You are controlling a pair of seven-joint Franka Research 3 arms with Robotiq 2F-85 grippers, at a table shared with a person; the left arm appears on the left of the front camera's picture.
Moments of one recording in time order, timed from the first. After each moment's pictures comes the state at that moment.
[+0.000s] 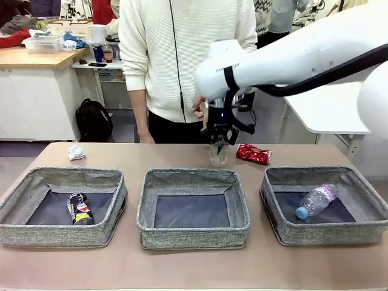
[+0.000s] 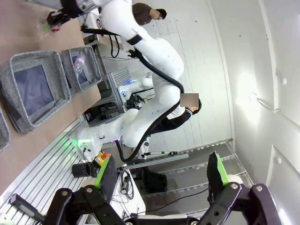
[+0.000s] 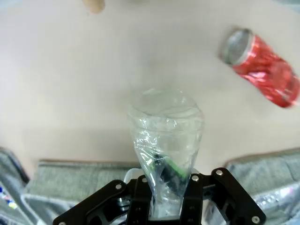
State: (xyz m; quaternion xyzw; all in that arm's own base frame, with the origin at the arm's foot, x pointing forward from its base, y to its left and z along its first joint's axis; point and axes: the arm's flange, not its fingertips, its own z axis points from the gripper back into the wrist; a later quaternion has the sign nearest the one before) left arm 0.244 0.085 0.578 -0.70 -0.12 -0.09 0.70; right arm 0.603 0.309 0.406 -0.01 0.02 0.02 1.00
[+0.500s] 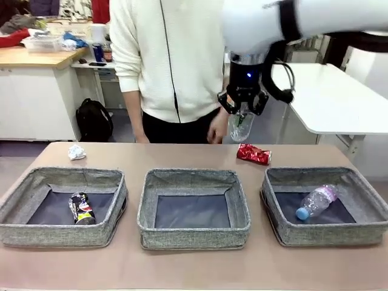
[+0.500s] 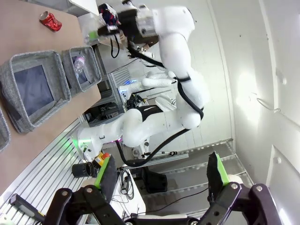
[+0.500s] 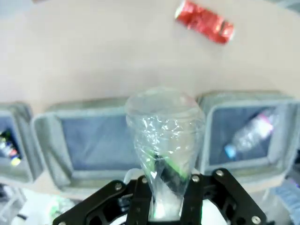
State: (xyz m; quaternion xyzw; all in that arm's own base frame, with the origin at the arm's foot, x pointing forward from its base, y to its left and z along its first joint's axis) left arm 0.244 0.085 0.578 -0.70 -0.12 -0.09 0.70; right arm 0.451 0.287 0.551 -0.01 -0.07 0.00 1.00
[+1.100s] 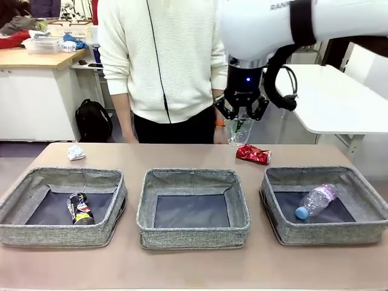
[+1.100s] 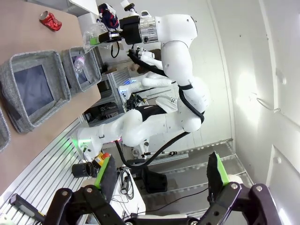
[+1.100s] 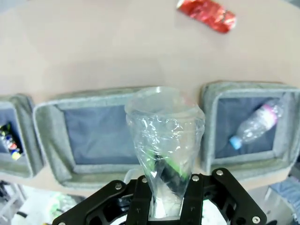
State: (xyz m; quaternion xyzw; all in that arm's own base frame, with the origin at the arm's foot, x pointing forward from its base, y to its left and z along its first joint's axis) left arm 0.244 0.085 0.578 -0.70 -0.12 -0.09 0.70; right arm 0.436 0.297 0.546 -0.01 -0.07 0.00 1.00
